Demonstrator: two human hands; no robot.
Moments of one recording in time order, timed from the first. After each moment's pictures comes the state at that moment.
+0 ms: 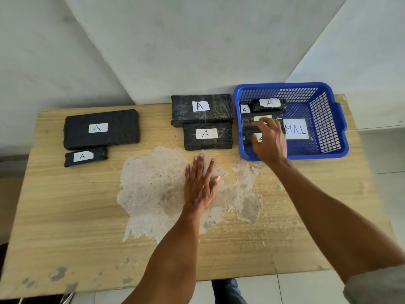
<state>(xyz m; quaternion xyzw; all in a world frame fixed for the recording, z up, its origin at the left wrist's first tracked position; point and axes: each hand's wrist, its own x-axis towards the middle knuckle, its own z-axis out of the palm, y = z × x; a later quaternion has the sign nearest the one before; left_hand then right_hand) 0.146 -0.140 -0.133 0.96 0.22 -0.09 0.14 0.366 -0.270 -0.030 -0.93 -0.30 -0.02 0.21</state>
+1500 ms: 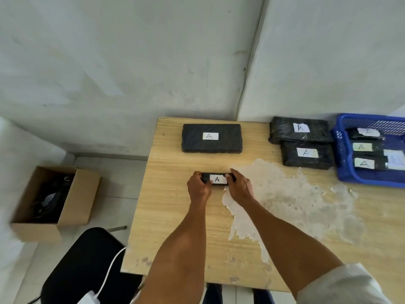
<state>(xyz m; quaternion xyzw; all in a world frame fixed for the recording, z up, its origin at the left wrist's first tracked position) -0.051 0.131 -0.063 0.69 0.55 0.04 0.47 0.047 0.019 -0.066 -0.89 -0.18 0.28 0.31</state>
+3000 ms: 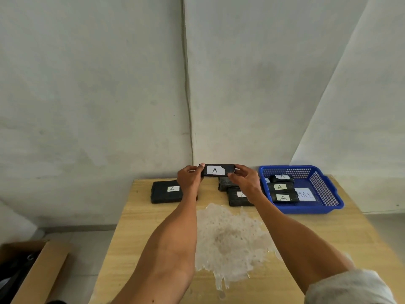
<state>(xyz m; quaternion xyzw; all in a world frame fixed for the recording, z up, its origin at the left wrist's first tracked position) 0.050 0.033 0.173 0.56 0.44 0.30 0.63 0.155 -0.131 0.158 -0.76 -0.16 0.15 0.61</state>
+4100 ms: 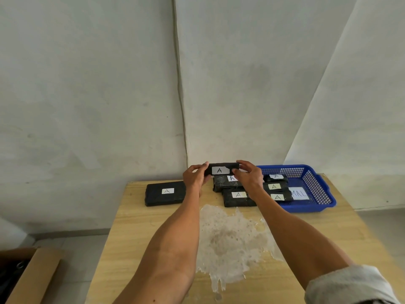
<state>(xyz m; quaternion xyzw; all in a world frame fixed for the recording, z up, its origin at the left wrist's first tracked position) 0.075 0.015 0.177 0.45 0.41 0.24 0.76 0.171 -0.141 0.174 -0.77 -0.09 0.10 0.62</state>
